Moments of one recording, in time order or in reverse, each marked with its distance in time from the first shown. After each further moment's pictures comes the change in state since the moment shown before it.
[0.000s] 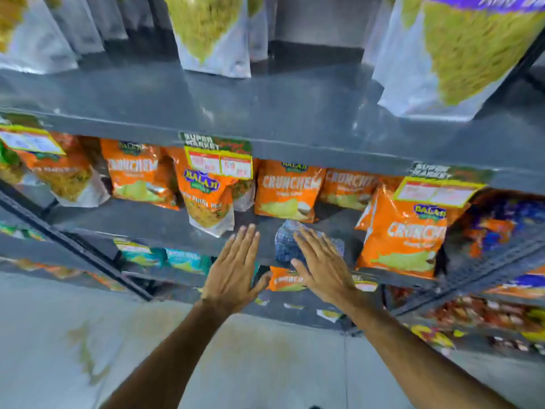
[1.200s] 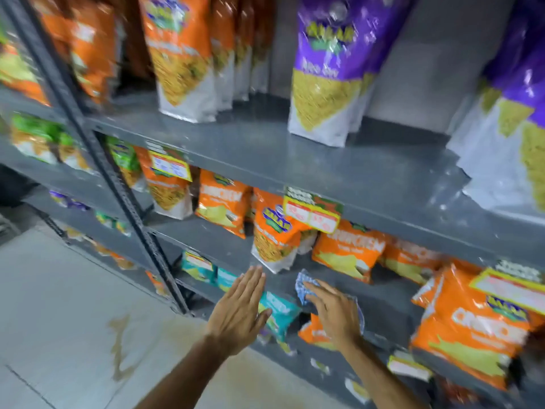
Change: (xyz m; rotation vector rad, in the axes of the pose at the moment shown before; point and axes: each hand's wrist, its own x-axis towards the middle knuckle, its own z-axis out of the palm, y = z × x) left_hand -0.070 -0.061 -0.038 0.128 -0.024 -0.172; right_hand 0.047 -0.084 -0.008 0.379 0.096 0.093
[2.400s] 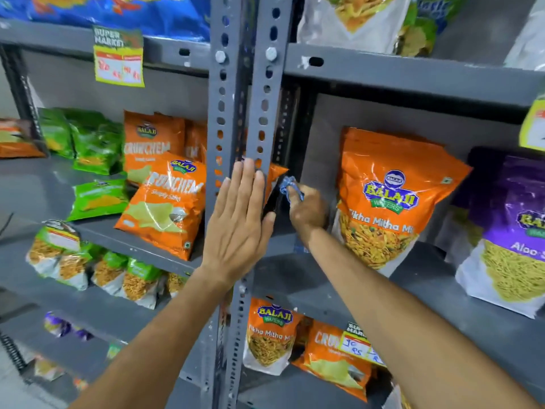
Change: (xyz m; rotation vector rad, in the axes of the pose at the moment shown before) left_hand 0.173 -0.504 -0.332 0.055 0.973 0.063; right_hand 0.511 -0.539 0.067 0.414 0.442 0.160
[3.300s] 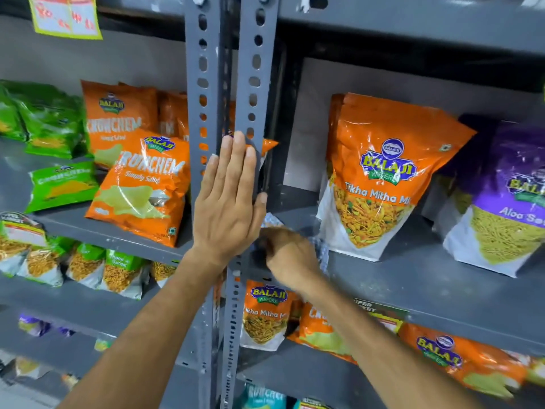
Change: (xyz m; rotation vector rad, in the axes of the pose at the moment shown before) left_hand -0.003 -0.011 0.015 -0.078 0.123 0.061; right_hand -0.117 0.023 -0.015 -0.712 -0.423 -0.247
